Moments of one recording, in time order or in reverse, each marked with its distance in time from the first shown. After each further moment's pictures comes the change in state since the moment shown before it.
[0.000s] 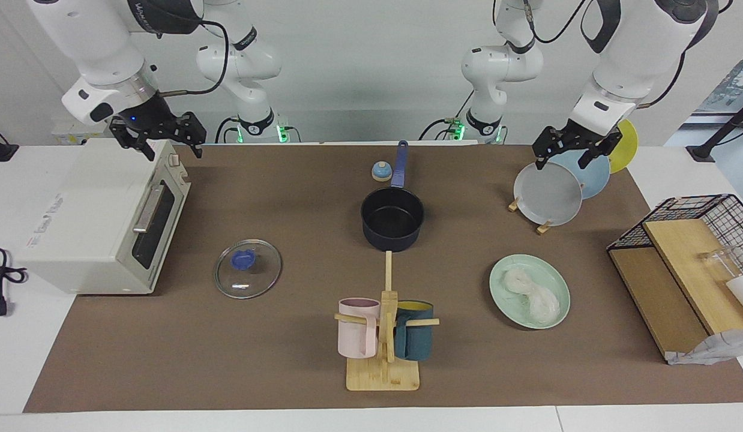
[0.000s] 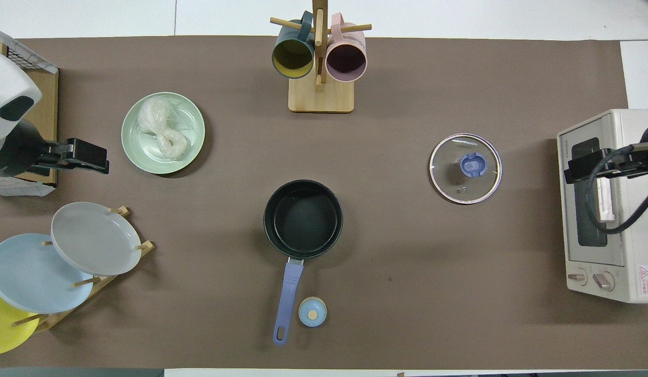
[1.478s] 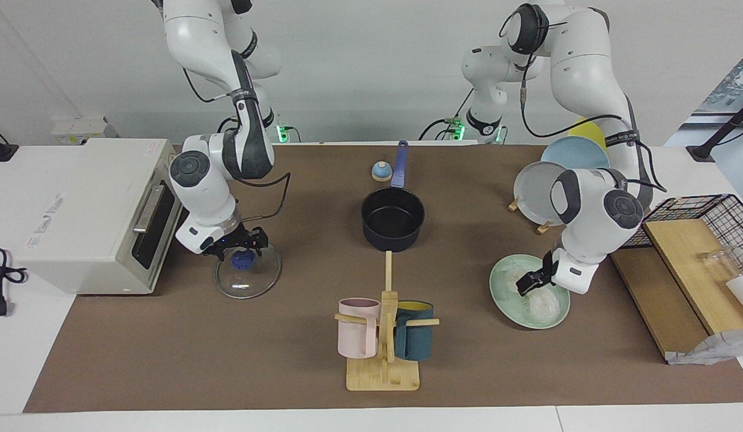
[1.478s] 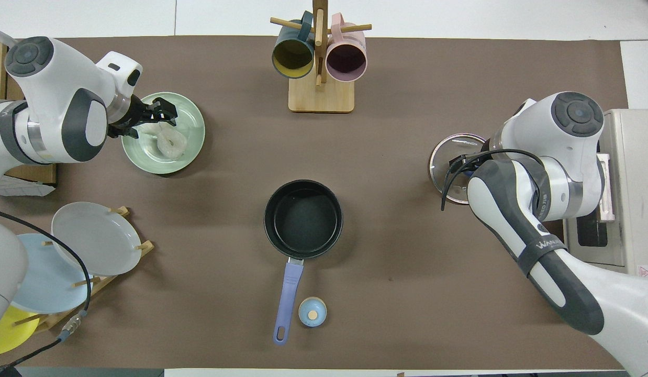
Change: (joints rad) left arm 0.011 0.514 0.023 0.034 0.003 0.510 -0.224; right arm 0.084 0.290 0.008 -0.356 0.002 0.673 0.036
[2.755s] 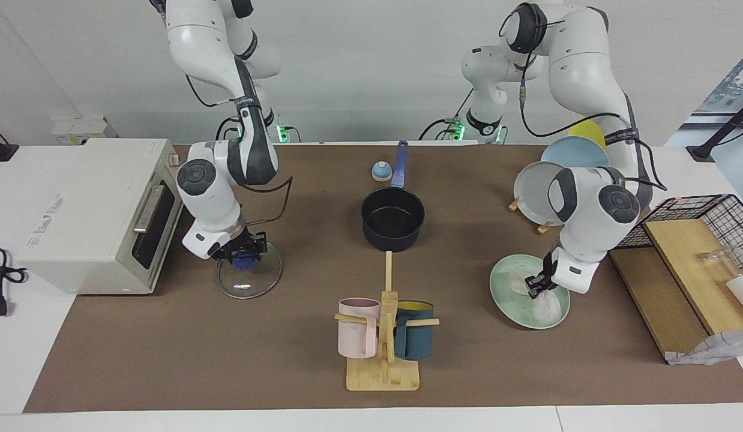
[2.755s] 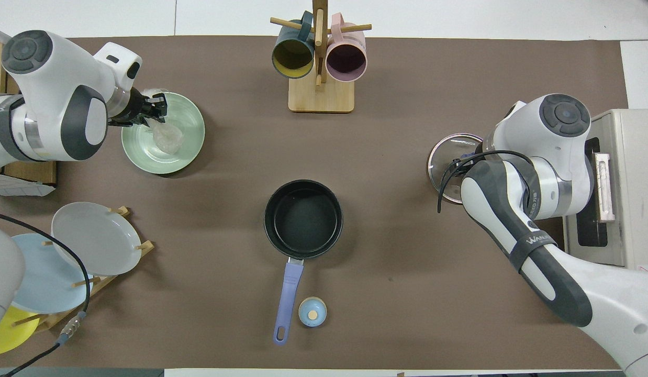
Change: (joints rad) left arm -0.014 -0.042 -0.015 0.031 0.029 -0.017 -0.026; right arm 0.007 0.028 0.000 0.003 0.000 0.009 -0.033
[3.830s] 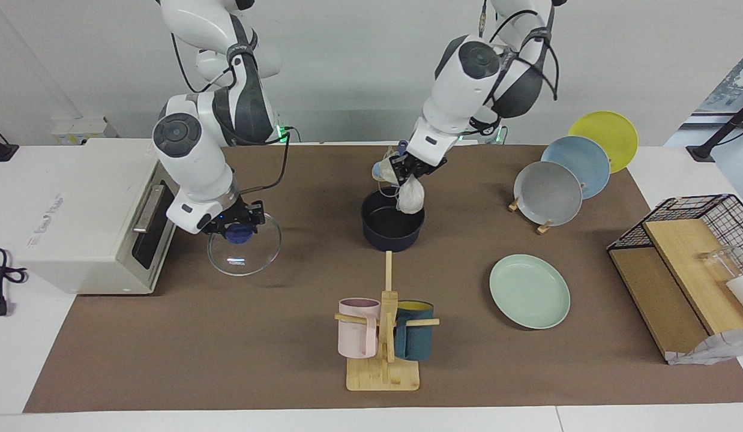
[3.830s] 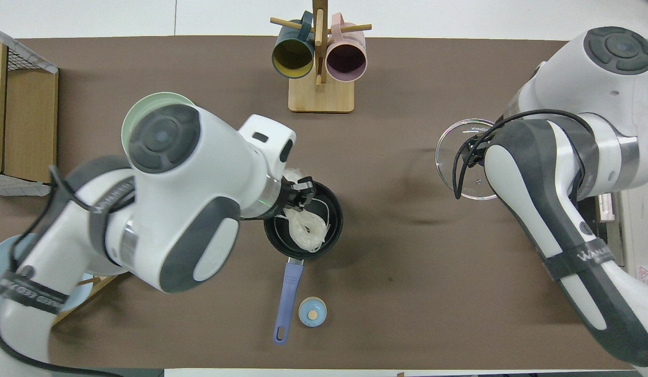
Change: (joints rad) left arm -0.291 -0.371 -0.221 -0.257 -0.240 -0.142 -0.444; right arm 0.024 -0.079 0.014 0.293 0.000 -0.456 -0.002
